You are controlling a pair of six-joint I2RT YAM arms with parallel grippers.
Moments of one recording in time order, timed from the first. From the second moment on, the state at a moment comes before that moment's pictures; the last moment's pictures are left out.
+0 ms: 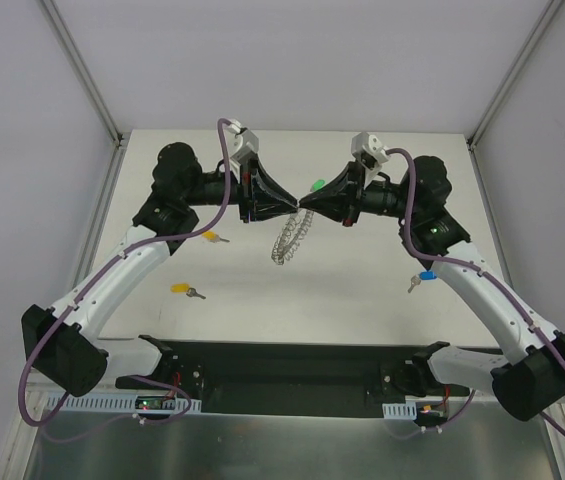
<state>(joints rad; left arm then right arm) -0.50 1.25 1.17 0.16 1.04 -0.33 0.52 1.18 1.11 0.17 -0.93 0.19</state>
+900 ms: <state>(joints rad) -0.50 1.15 1.04 0.00 0.93 -0.13 0.49 1.15 1.11 0.07 -0.87 0.18</state>
